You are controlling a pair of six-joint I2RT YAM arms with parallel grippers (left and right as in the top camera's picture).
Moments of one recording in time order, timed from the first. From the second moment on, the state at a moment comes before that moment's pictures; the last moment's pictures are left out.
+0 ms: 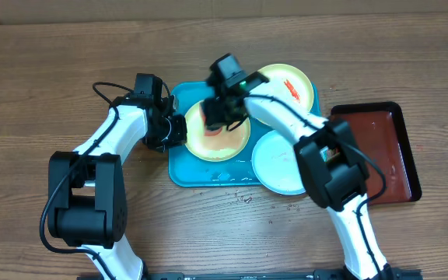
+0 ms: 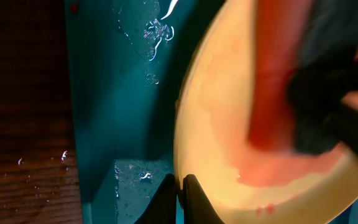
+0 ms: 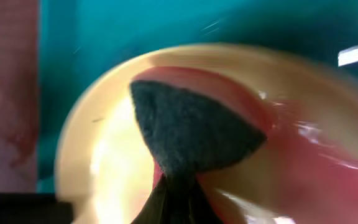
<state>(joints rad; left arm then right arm) -0.10 1.90 1.20 -0.70 0.33 -0.26 0.61 2.35 1.86 -0.71 -0.35 0.39</state>
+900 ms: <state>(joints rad) -0.10 1.90 1.20 -0.70 0.33 -0.26 0.51 2.35 1.87 -1.00 -0.37 0.33</state>
